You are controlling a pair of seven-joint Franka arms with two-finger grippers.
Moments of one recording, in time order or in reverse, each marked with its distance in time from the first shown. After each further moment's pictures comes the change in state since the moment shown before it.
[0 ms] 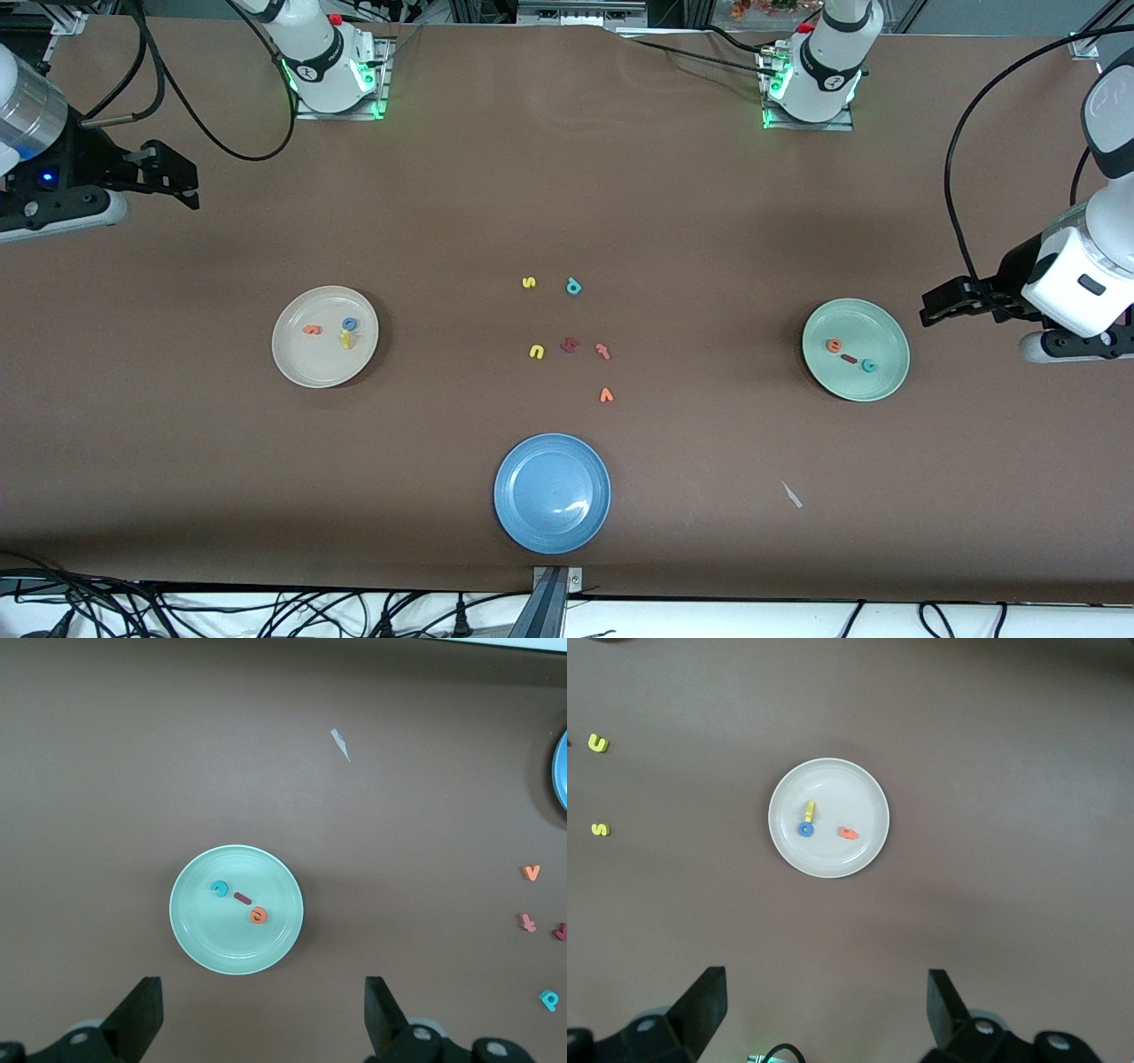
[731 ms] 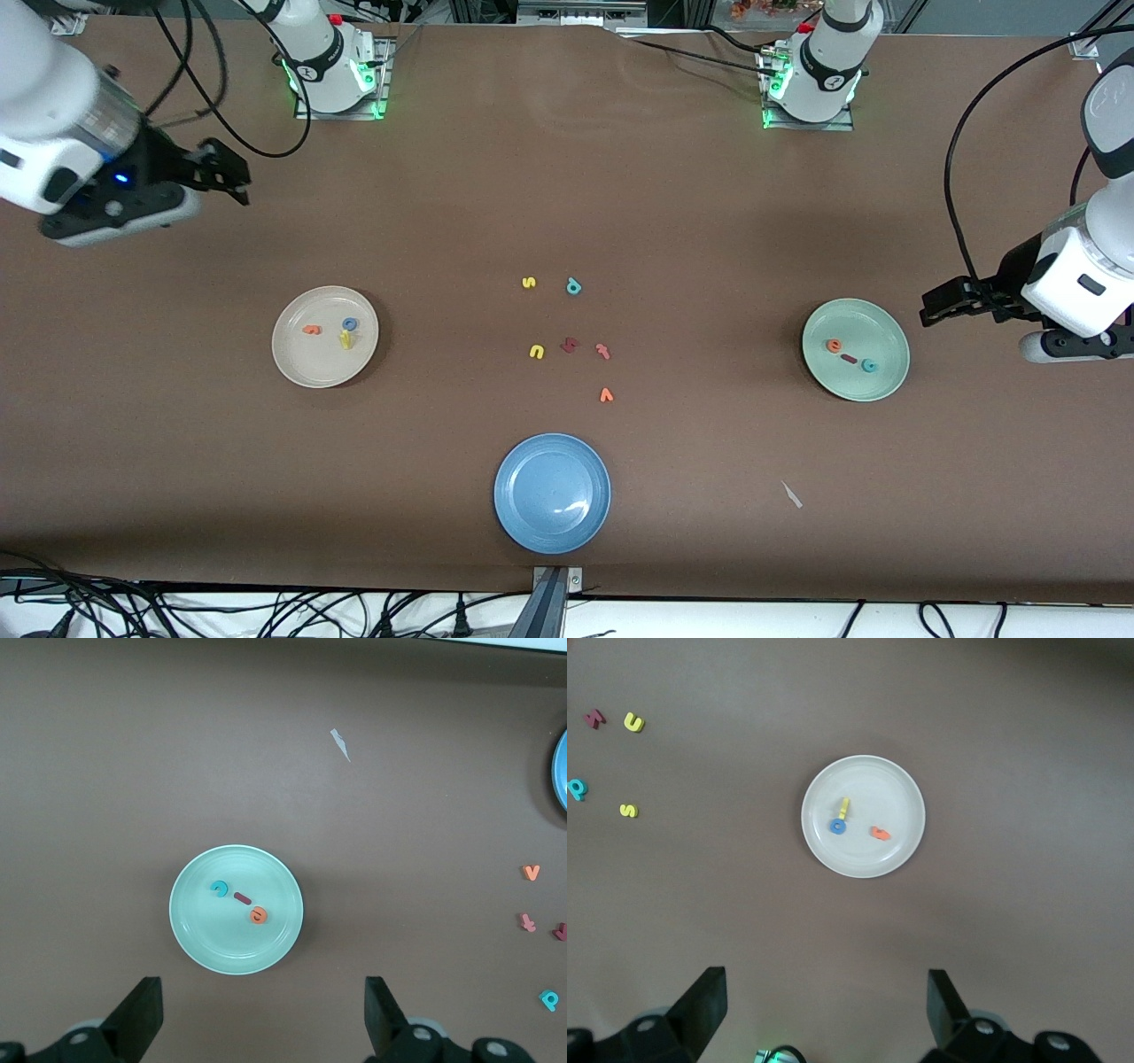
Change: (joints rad) left arm 0.000 0.000 0.000 0.000 0.000 0.000 0.000; right arm 0.004 -0.018 0.059 -0.038 0.013 0.007 0.001
